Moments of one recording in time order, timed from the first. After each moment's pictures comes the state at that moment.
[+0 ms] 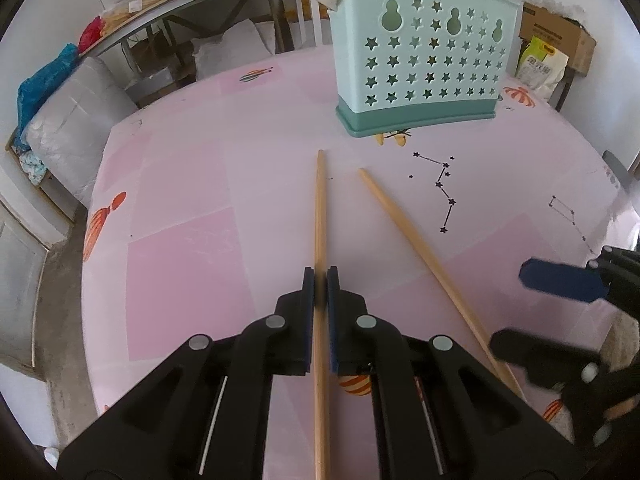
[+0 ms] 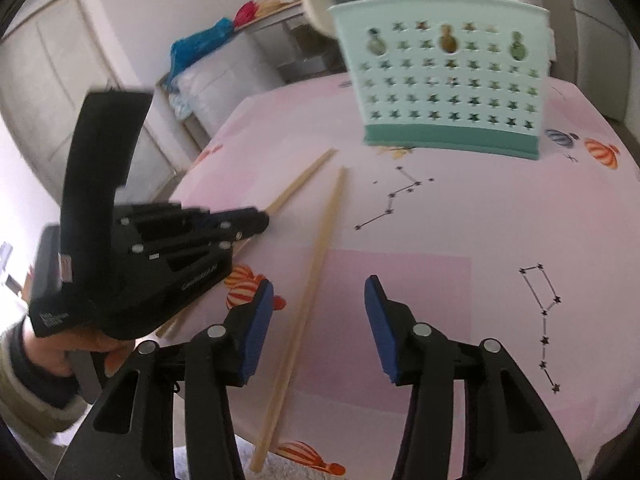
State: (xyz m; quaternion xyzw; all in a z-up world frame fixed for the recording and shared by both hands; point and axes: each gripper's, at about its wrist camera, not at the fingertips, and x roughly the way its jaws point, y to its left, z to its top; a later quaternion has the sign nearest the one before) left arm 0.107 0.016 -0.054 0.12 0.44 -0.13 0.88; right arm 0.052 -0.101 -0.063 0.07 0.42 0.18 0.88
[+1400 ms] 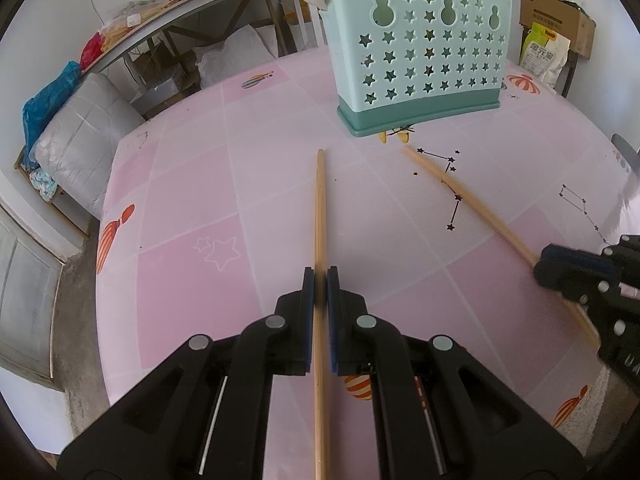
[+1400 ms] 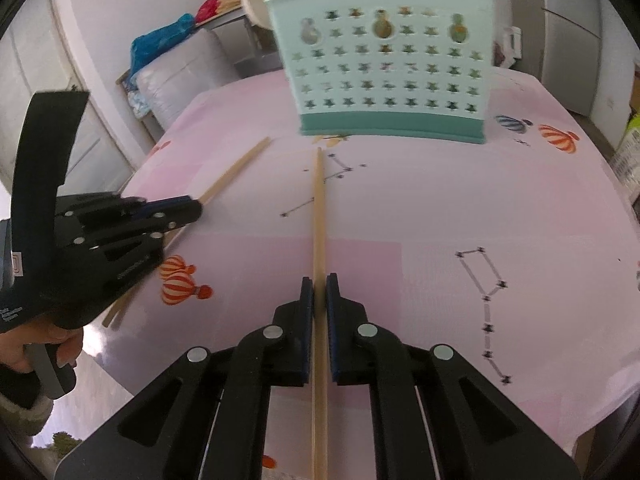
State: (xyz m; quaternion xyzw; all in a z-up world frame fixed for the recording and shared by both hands) left arm 0.104 0.011 -0.054 0.16 0.43 -0.12 0.88; right arm 0.049 -0.128 -0.070 0.06 0.43 0.10 0.89
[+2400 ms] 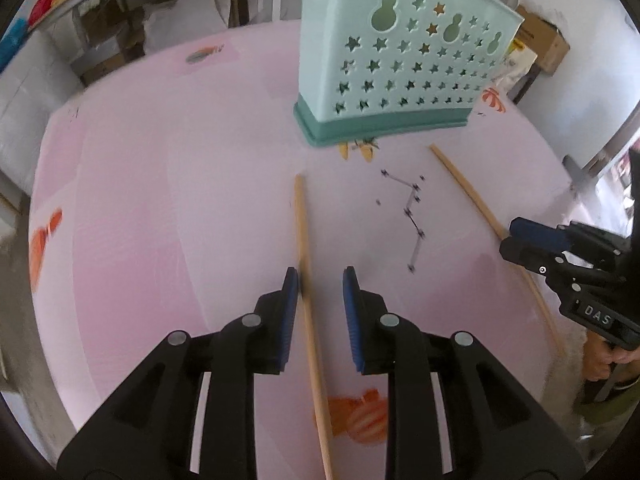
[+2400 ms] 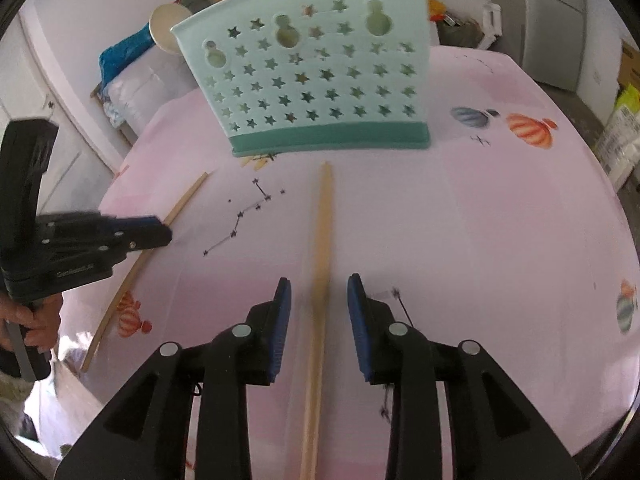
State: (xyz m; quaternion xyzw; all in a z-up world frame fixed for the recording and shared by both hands) left arm 0.156 0.009 -0.049 0.08 0.51 -0.23 0.83; right arm 0.089 -0.172 -0.065 0.07 0.46 0.07 0.88
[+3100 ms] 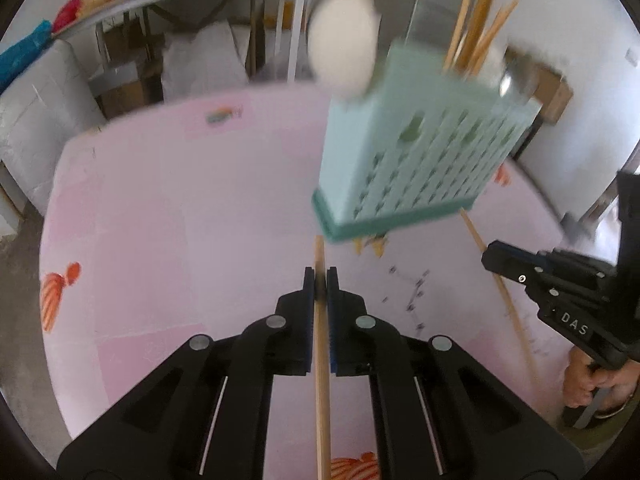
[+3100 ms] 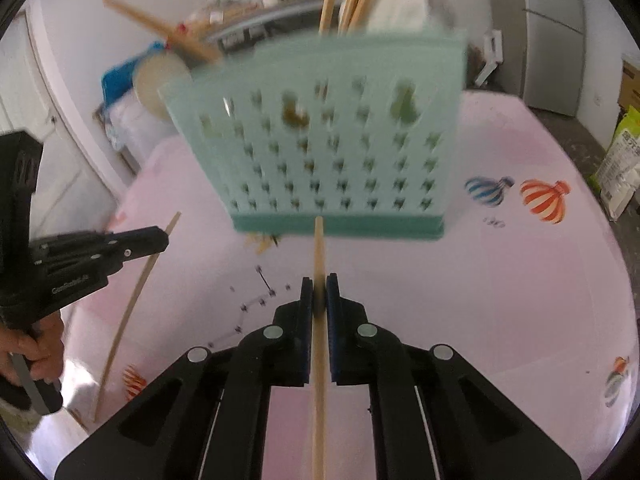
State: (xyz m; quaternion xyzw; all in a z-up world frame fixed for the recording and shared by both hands) left arm 0.177 0.016 0.001 0.02 0.42 -0.22 0.88; right arm 0.124 -0.176 -0.030 0.08 0.40 0.07 0.91
